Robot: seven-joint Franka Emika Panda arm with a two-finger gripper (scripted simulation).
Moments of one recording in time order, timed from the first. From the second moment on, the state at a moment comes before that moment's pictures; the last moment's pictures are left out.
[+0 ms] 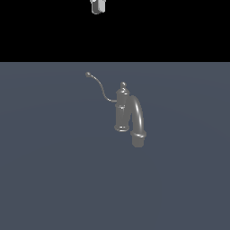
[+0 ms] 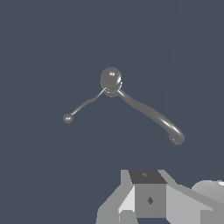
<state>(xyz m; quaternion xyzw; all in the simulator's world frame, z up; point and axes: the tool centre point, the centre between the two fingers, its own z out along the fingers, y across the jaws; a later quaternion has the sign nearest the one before) -0.057 0.038 0.401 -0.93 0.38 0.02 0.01</state>
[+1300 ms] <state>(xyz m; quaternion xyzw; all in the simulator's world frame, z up) 0.065 0.079 0.276 -0.77 0.63 0.01 0.00</state>
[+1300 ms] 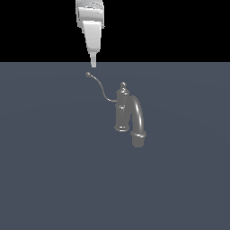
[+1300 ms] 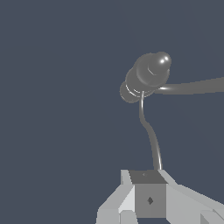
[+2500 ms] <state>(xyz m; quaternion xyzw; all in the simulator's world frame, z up) 0.071 0.088 0.243 -0.73 0.68 0.00 0.00</state>
